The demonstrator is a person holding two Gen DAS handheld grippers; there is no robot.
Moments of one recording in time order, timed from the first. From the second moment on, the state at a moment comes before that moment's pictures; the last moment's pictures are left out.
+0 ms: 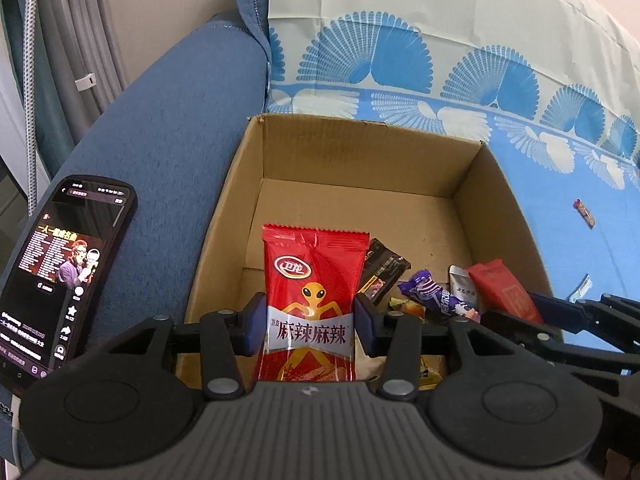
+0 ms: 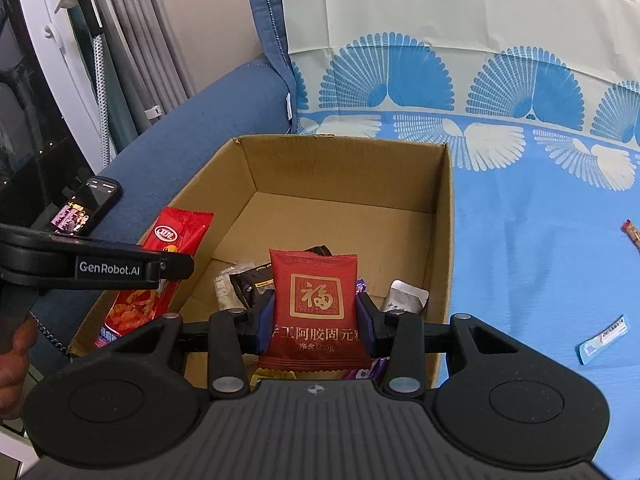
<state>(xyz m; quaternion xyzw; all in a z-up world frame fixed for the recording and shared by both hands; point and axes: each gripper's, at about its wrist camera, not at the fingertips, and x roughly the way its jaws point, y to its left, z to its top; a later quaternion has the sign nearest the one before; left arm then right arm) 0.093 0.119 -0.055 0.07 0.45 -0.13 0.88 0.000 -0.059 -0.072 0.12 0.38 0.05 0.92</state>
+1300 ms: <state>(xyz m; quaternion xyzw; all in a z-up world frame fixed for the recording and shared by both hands) -0.132 0.138 0.007 0.08 0.40 -0.11 0.91 -0.215 -0.043 0.013 0.09 0.31 0.02 0.95</state>
